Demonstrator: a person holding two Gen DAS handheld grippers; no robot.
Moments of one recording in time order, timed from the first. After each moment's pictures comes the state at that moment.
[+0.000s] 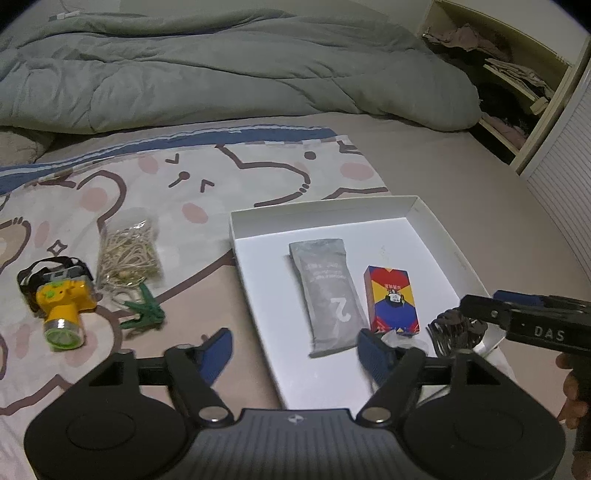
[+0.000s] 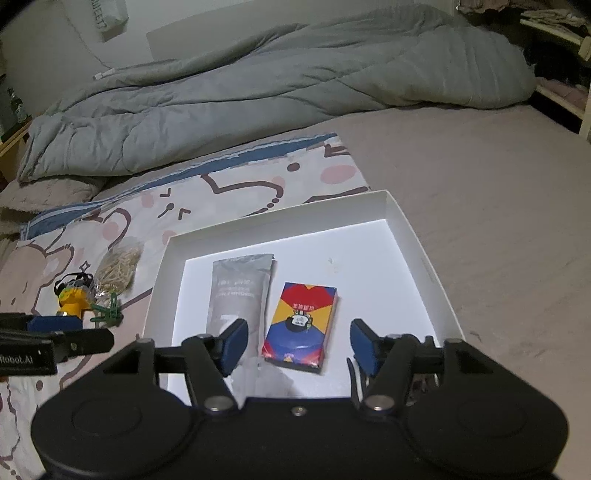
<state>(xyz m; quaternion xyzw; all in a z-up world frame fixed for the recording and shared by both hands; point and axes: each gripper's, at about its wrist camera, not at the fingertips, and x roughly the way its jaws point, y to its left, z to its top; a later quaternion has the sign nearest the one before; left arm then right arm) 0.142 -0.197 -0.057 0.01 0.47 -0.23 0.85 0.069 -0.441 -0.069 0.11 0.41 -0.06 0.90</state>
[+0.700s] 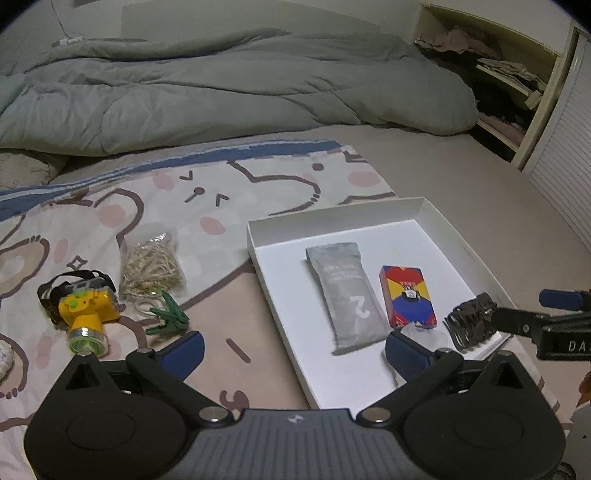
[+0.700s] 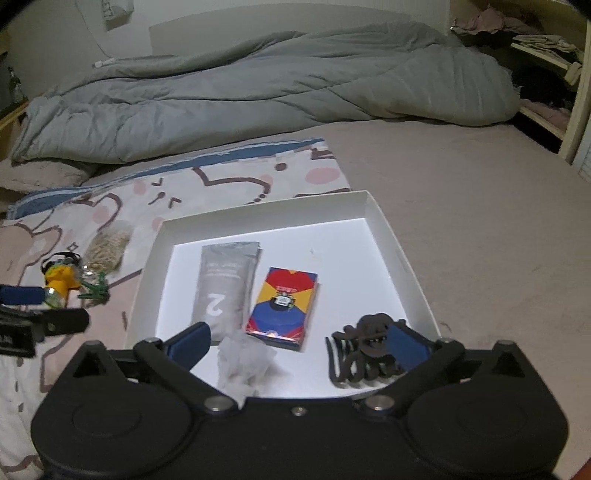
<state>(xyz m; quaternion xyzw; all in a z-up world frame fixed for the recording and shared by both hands) 0.128 -0.182 -0.059 0.04 0.43 -0.23 0.87 0.041 -0.425 -0.065 0.06 0.41 -0.09 0.91</state>
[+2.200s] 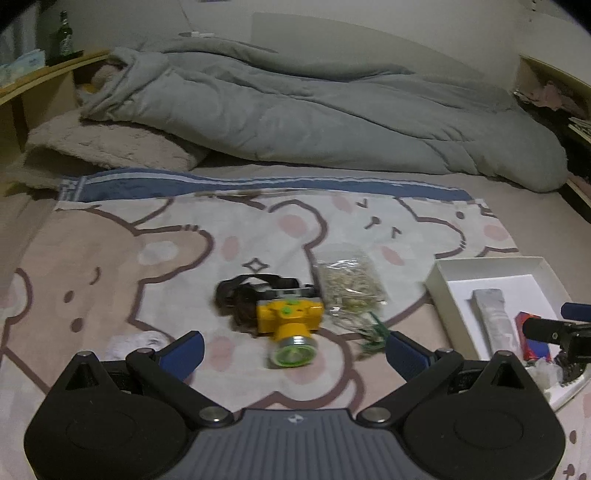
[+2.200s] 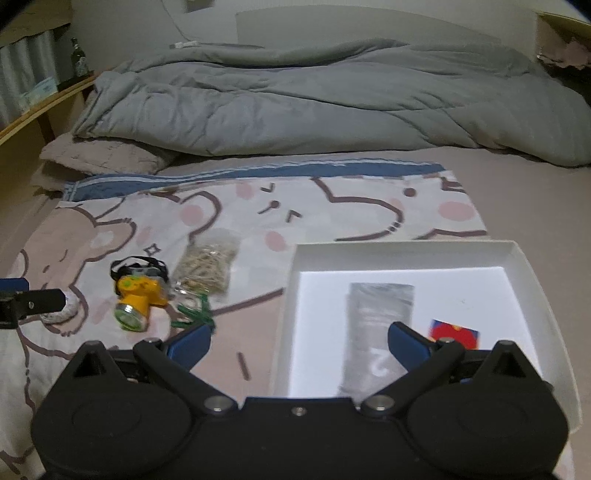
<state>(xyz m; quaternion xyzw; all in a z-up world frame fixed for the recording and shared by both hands) 0.162 0.000 -0.041 0.01 0.41 -0.09 0.91 0.126 -0.294 -0.062 0.04 0.40 0.02 0.92</state>
